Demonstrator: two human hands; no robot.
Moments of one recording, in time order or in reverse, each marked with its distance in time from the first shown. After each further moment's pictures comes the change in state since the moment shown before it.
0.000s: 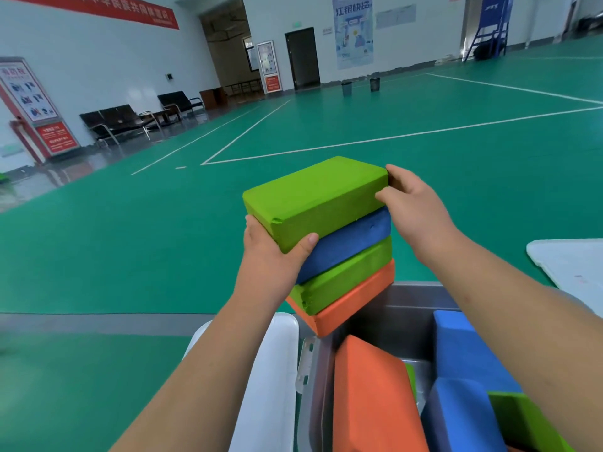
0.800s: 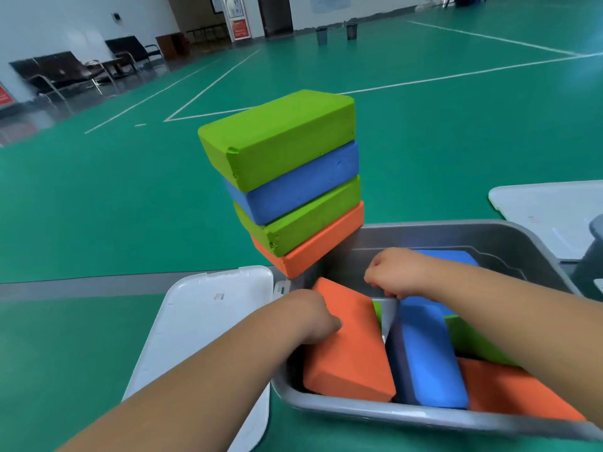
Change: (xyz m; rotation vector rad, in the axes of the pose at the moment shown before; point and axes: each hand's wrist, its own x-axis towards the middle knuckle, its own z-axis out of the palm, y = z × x) left_hand -0.123 0.002 0.073 0.841 -0.967 -0.147; right_hand -0.092 0.120 -0.017 -0.800 -0.637 0.374
